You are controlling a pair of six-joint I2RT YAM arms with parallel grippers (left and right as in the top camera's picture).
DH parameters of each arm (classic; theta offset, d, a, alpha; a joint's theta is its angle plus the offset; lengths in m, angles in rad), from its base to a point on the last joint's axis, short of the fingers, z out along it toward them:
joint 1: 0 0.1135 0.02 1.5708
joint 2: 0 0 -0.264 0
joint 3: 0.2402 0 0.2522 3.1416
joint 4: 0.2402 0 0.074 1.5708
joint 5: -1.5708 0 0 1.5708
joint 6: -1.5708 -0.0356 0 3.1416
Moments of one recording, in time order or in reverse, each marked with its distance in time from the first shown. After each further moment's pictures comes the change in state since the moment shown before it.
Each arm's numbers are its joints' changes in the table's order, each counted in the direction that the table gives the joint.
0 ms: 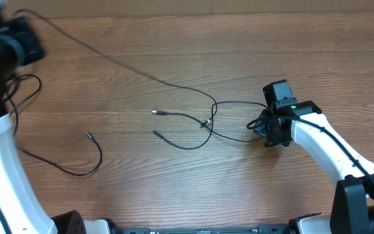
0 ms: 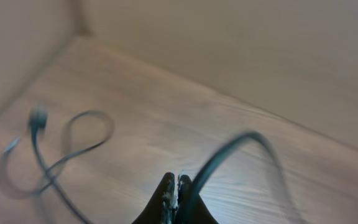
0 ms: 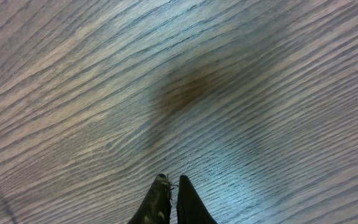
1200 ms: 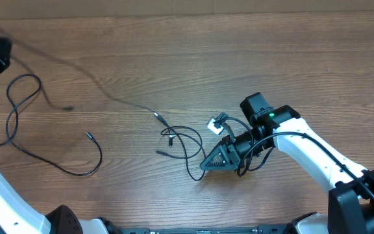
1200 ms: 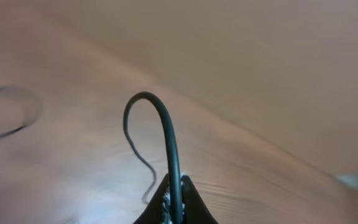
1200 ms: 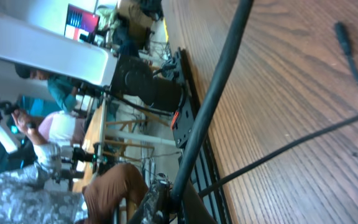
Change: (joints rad) left arm 0.263 -0.014 0.000 0.006 -0.589 0.026; right arm 0.192 0.000 0.000 0.187 1.287 1.194
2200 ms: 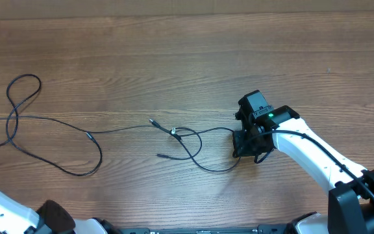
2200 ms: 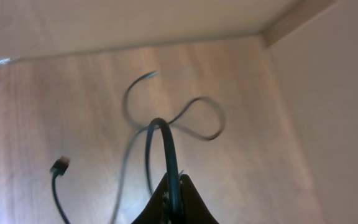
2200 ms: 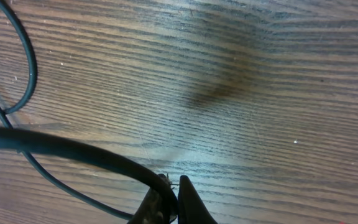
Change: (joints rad) left arm 0.211 -0.053 0.000 0.121 0.709 0.372; right arm 0.000 0.000 0.000 -0.088 -1.068 -0.730
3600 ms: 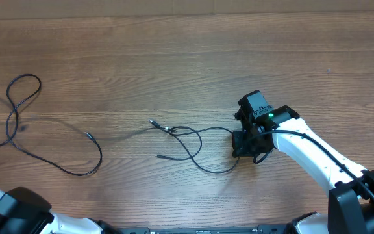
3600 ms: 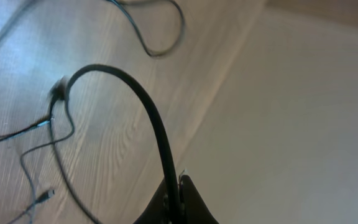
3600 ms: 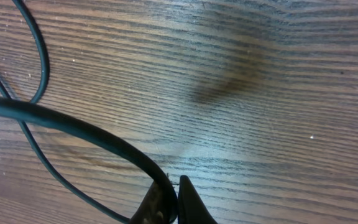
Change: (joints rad) left arm 0.218 -0.174 0.000 0.074 -0.579 0.599; right arm 0.000 0.000 0.000 0.002 0.038 -0.019
